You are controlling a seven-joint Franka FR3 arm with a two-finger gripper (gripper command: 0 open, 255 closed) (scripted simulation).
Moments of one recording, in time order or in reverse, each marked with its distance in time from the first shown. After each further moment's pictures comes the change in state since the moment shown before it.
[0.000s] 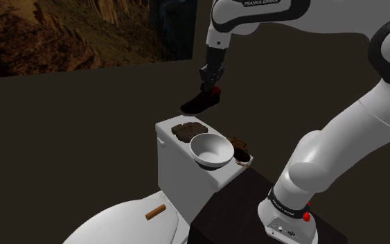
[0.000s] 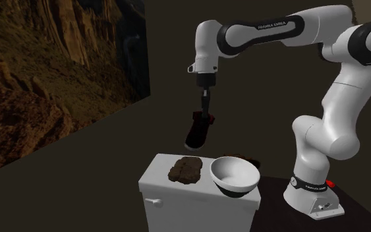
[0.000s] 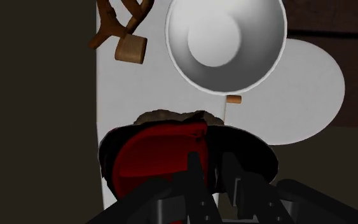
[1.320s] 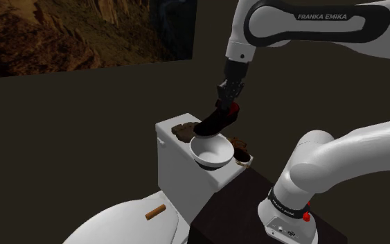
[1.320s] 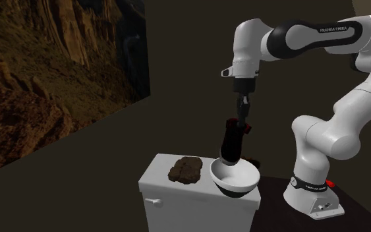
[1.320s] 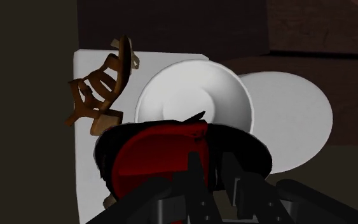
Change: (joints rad) arm 0.027 -0.428 0.102 -0.362 0.028 -0.058 0.126
